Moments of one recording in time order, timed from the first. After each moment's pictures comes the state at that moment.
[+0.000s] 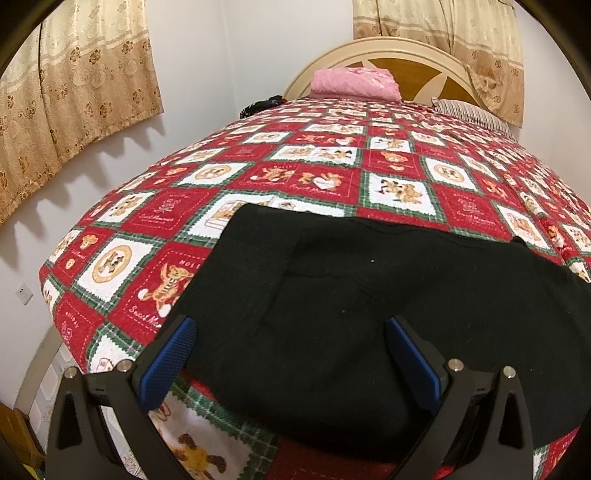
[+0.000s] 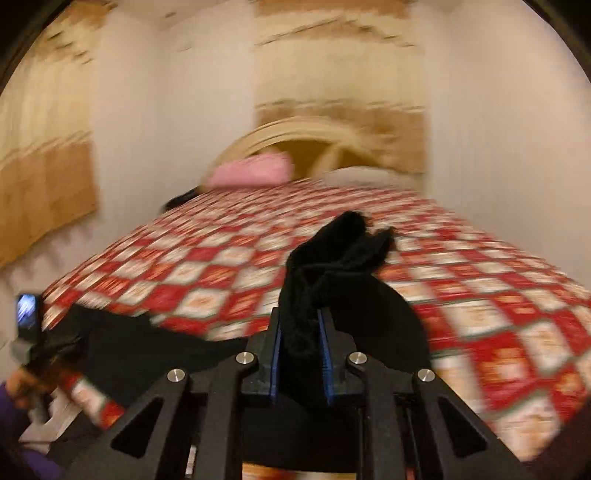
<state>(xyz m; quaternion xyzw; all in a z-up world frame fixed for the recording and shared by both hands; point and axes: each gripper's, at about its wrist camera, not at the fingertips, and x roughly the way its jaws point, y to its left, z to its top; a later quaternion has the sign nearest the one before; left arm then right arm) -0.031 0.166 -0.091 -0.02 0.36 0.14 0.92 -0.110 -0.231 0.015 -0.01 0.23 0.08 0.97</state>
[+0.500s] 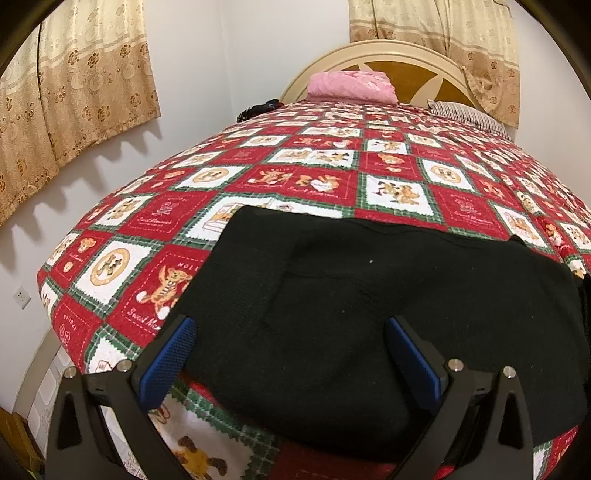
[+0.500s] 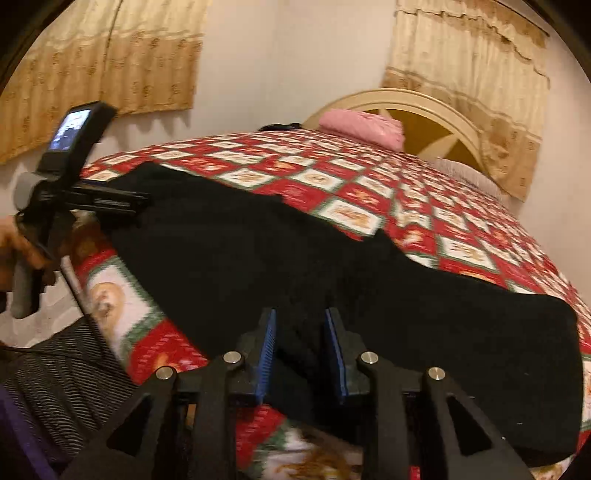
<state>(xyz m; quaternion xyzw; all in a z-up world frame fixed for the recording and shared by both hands) -0.032 0.165 -0.091 -0.02 0.35 0.13 0.93 -0.115 -0.098 -0.091 -0.15 0.28 0.19 0.93</state>
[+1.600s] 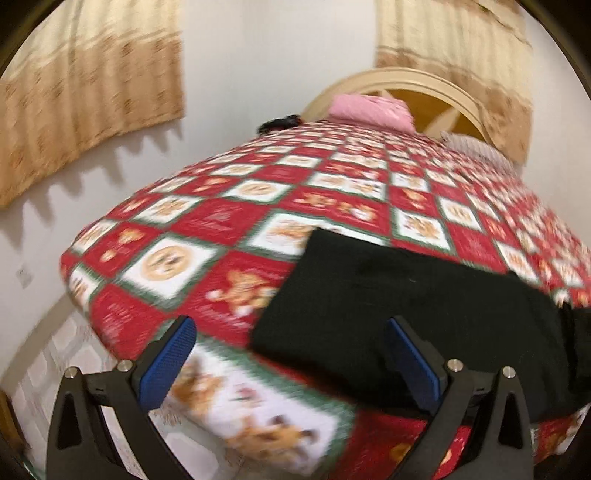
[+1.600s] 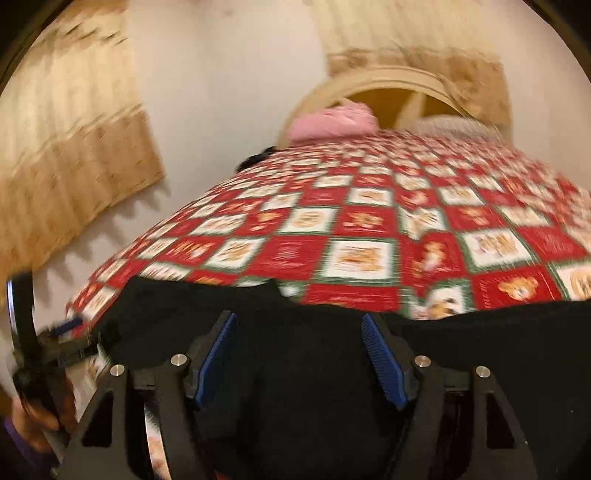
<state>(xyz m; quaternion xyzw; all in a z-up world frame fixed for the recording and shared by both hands) -0.080 0.219 -0.063 -0.09 0.32 0.15 0.93 -0.054 -0.082 -0.055 0.04 0.29 0.21 0.93</state>
